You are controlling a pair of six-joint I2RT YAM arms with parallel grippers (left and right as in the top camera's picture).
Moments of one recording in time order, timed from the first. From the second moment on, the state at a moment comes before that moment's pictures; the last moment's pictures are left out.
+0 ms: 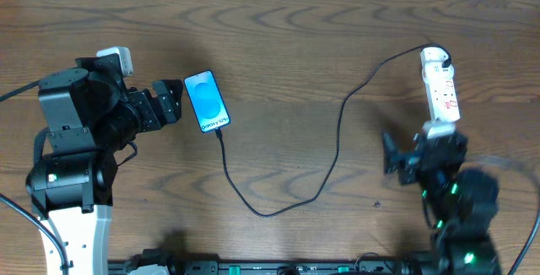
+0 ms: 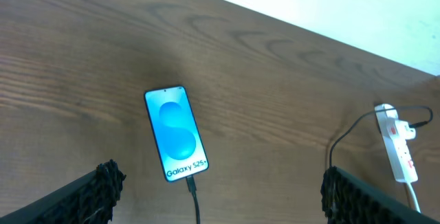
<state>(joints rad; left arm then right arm) 0.14 1.03 1.15 -0.79 0.39 -0.22 0.02 0.50 0.46 -0.28 -0.13 -0.12</state>
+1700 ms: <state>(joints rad) 0.14 1.03 1.15 -0.79 0.39 -0.22 -0.52 1.96 1.29 -0.23 -0.44 0.06</state>
